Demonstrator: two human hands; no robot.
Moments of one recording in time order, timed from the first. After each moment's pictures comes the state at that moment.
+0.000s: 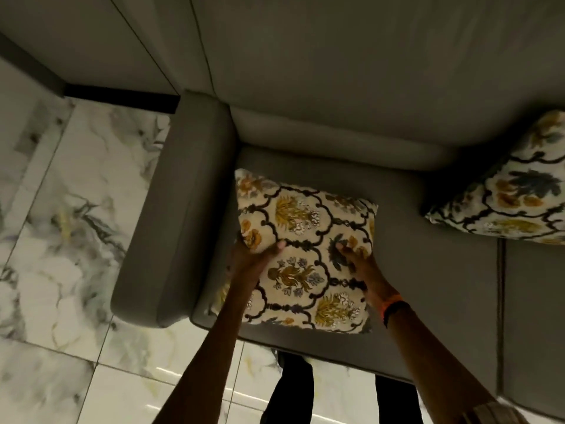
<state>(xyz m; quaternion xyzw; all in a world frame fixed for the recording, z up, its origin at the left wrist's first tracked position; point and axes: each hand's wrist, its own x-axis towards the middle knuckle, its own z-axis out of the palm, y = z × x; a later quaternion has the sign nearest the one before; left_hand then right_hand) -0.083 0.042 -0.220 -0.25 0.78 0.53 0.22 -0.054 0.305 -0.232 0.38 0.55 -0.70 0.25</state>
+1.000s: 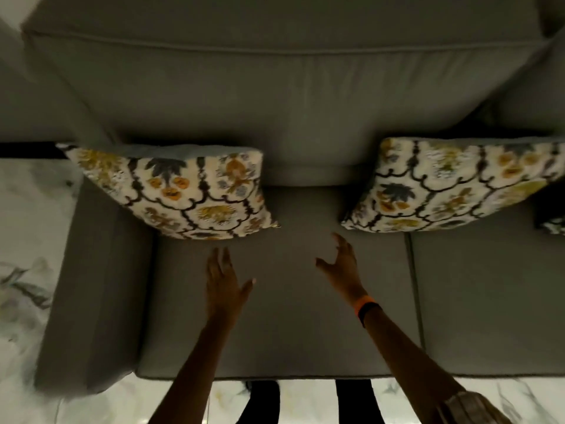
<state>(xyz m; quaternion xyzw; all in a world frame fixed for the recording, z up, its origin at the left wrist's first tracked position) -0.092 0.161 -0.211 -0.02 0.94 0.28 0.19 -0.064 0.420 -0.196 0.35 0.78 -0.49 0.16</state>
